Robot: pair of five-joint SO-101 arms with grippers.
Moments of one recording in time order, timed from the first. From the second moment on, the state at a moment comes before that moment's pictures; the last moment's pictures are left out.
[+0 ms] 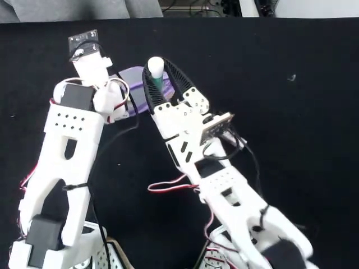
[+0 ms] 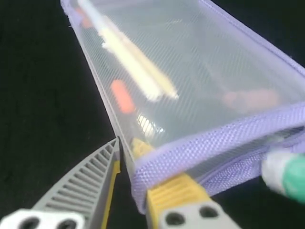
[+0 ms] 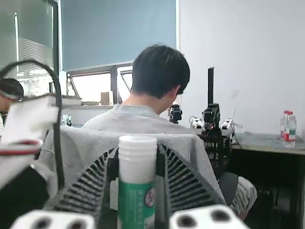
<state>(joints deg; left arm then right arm) 7.2 -16.0 5.6 84.0 24.8 -27.3 -26.5 69.9 -56.8 -1.0</state>
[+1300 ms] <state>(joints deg) 7.6 -15.3 2.0 88.0 29.8 -27.6 -10.2 76.4 -81.7 4.4</state>
